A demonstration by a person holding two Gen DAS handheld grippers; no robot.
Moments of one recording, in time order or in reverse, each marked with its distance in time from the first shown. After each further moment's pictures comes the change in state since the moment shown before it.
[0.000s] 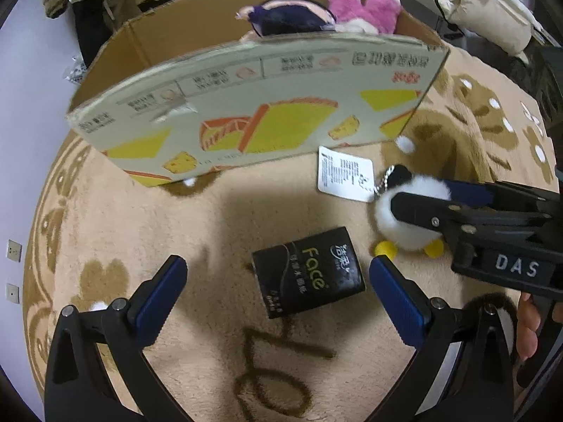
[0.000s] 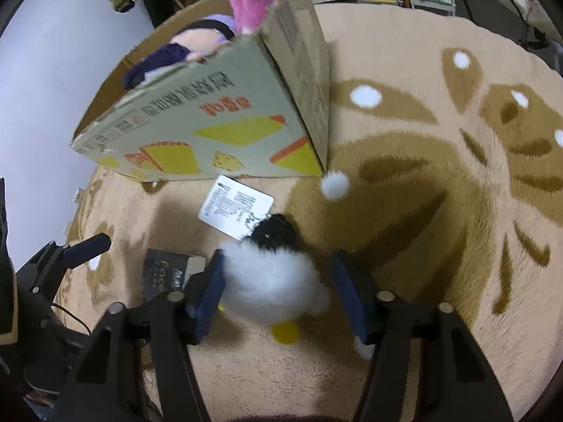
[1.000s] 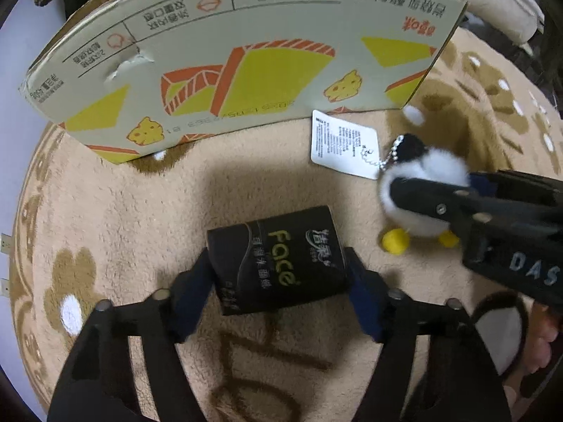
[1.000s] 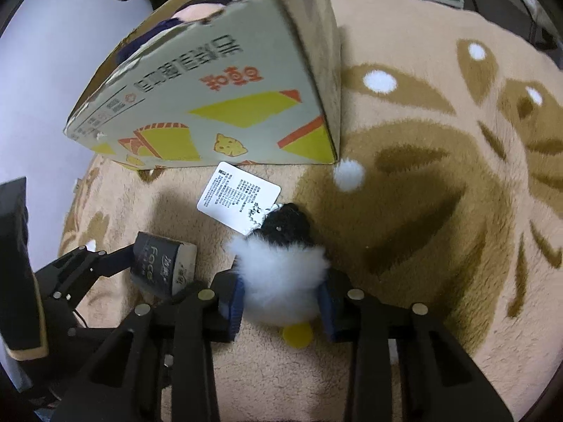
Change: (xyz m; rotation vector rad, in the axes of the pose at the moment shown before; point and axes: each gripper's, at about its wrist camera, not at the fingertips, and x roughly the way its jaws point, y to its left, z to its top) left arm 0.033 -0.007 -0.001 -0.004 0.065 -0.025; right arm 0.012 0.005 -0.002 -0.038 0.025 -0.006
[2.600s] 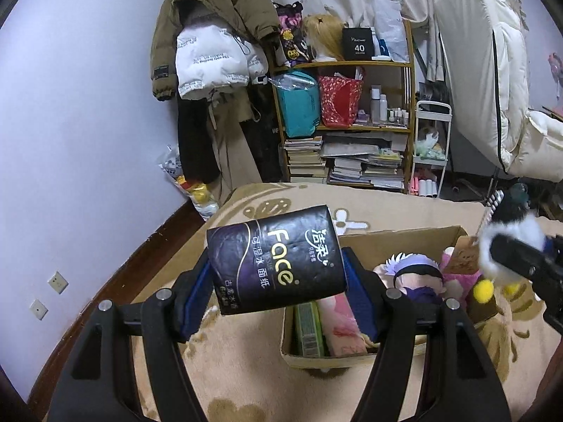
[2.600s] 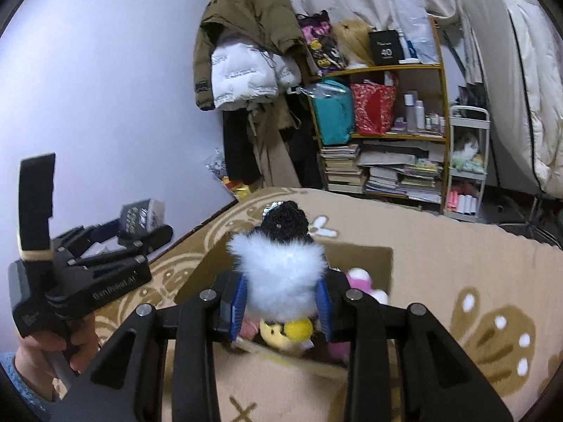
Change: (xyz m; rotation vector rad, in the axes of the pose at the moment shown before) left arm -0.170 0.126 0.084 -0.190 -0.618 0.252; right arm -0.135 0.096 0.087 -0.242 -0.581 0.074
